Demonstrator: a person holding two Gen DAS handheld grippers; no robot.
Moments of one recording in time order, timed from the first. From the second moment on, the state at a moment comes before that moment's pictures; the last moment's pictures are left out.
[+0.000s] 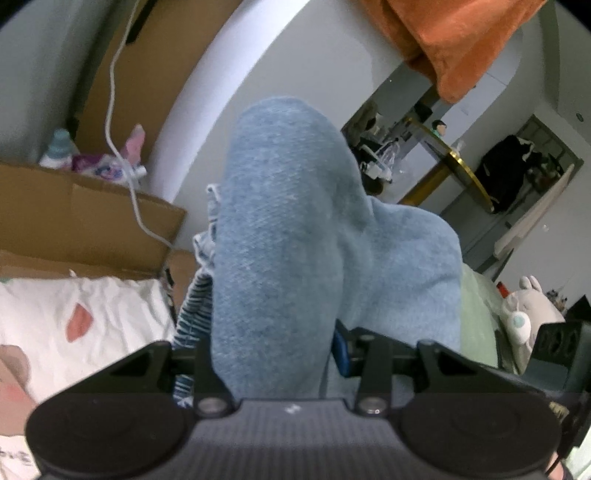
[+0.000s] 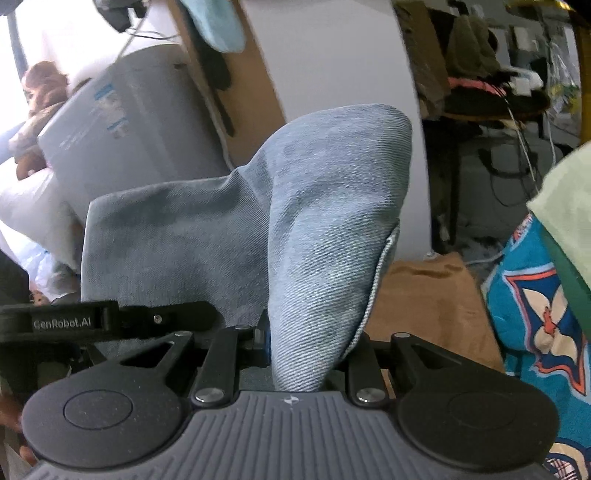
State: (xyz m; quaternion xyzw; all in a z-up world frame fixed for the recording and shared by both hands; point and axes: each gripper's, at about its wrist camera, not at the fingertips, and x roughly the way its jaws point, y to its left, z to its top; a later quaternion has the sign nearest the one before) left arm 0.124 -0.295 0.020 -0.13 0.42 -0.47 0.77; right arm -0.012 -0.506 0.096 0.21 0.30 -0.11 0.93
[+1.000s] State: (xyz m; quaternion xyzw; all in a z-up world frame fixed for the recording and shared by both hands) left arm 0.201 -0.438 -0.089 -0.23 0.54 -0.39 0.71; right arm 0.088 -0.667 0.002 0.20 0.41 -0.12 0.88
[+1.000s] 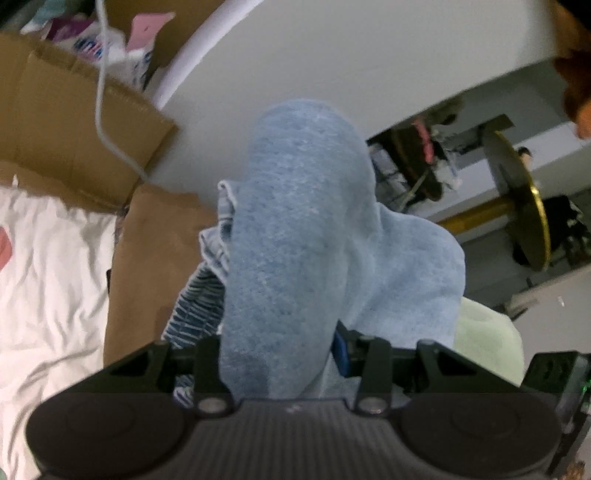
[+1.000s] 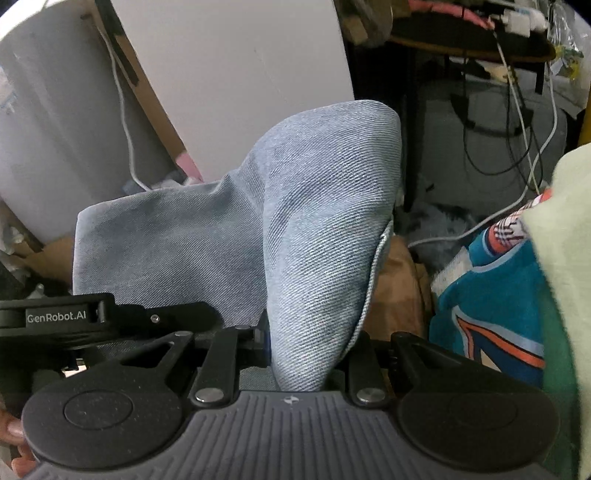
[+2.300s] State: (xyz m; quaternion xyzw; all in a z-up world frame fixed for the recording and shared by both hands) left arm 0.264 -0.457 -0.103 -0.02 0.50 -0.36 0.79; right arm 0.168 -0.732 -0.129 0.20 0.45 -0.18 0.85
